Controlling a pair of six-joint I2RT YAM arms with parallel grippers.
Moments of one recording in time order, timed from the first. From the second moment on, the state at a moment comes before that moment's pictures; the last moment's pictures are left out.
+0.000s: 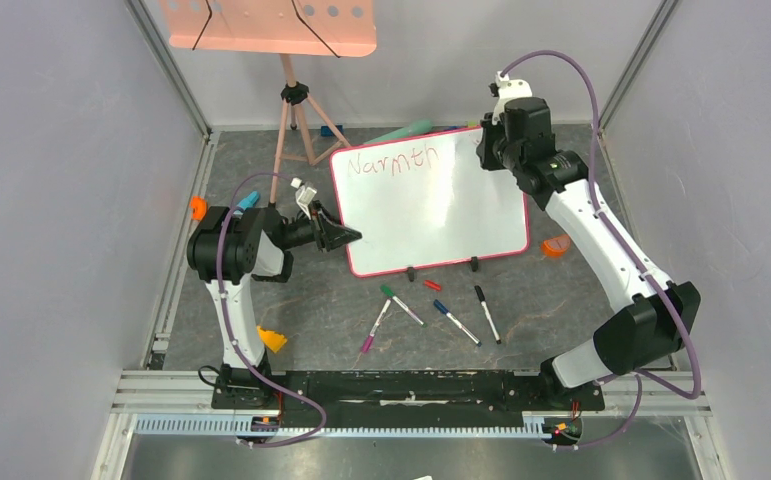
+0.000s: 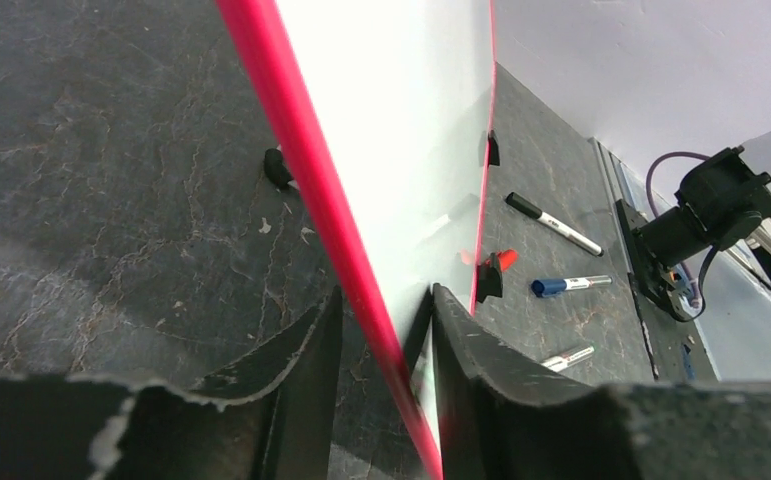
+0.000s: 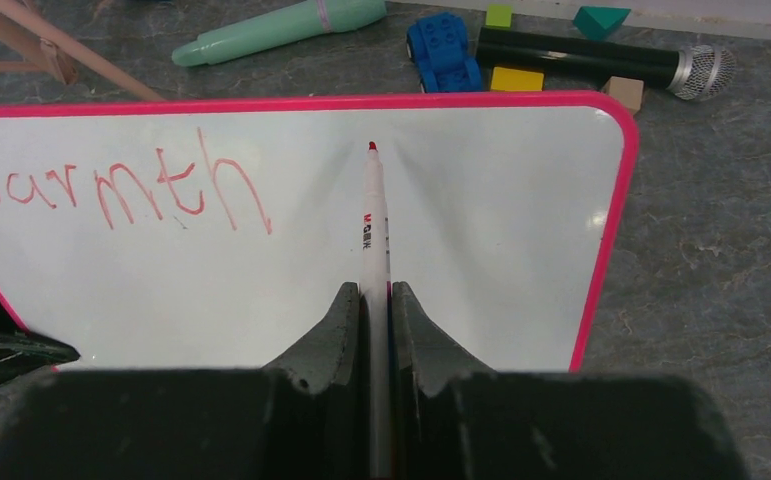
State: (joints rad) left arm -0.07 2.11 0.66 1.52 1.18 -0.62; right arm 0.35 1.49 1.51 -0.49 0.14 0.14
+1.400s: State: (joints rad) left arm -0.09 2.00 0.50 1.52 1.00 -0.58; right arm 0.60 1.54 1.45 -0.41 -0.10 0.18
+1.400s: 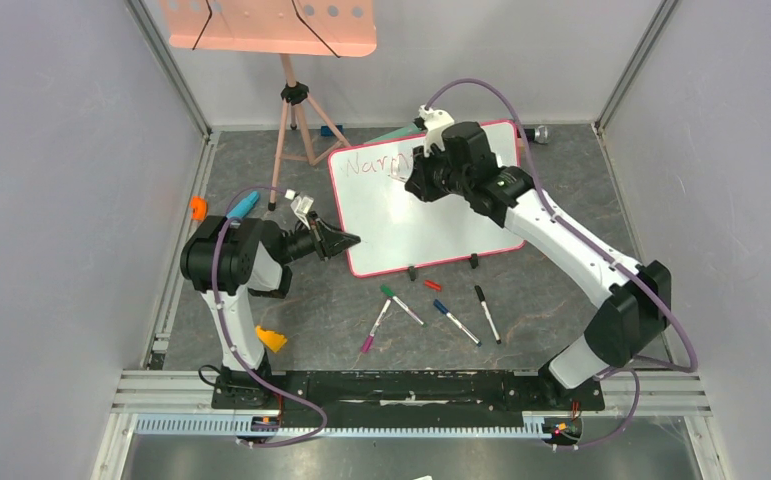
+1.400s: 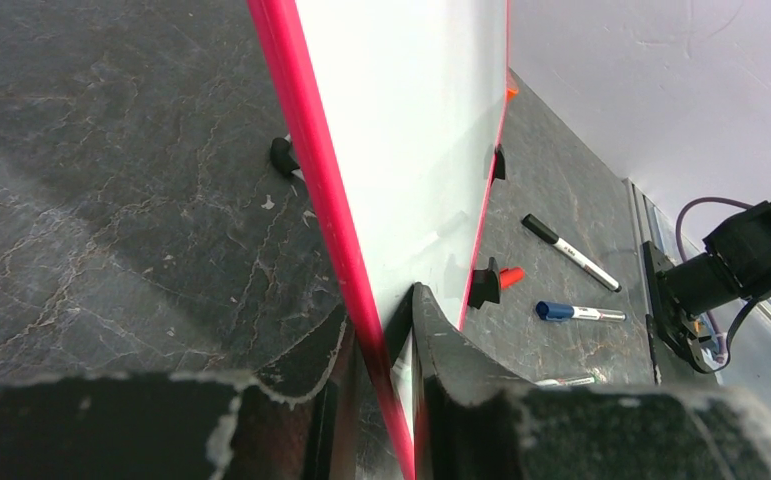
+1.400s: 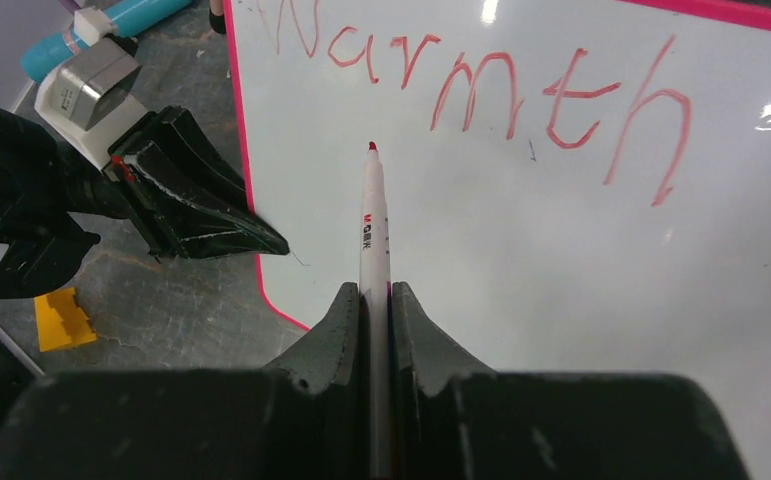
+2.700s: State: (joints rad) left arm -0.09 2.02 0.52 1.52 1.00 -0.60; right arm 0.65 1.68 1.50 -0.44 0.07 0.18
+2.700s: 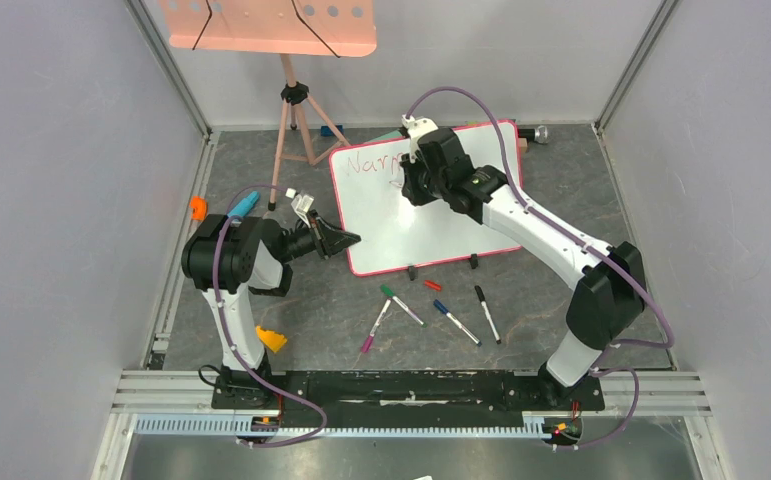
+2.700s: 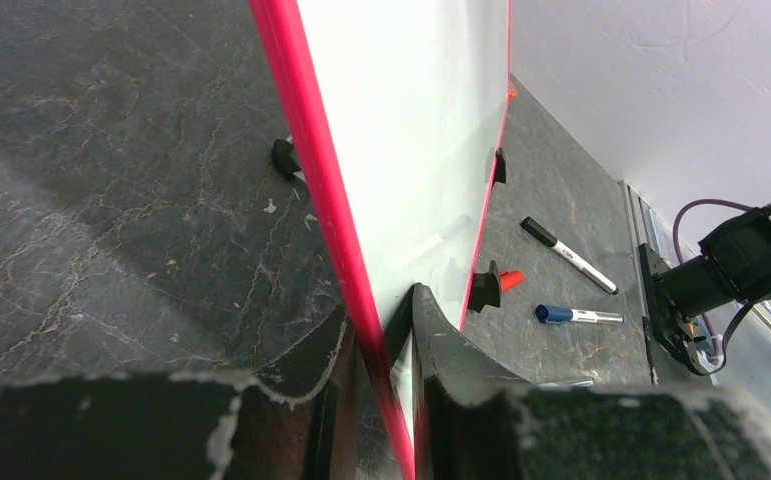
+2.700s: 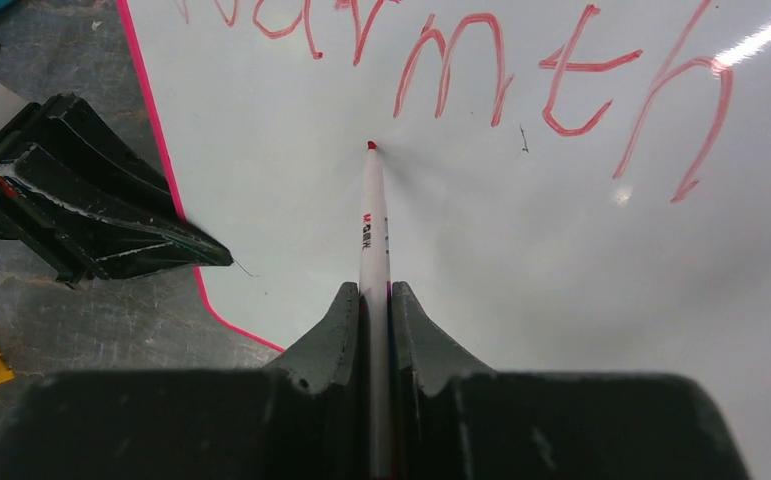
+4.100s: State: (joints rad) left arm -0.09 2.02 0.52 1.52 1.01 -0.60; right arm 0.66 1.67 1.50 -0.45 0.06 0.16
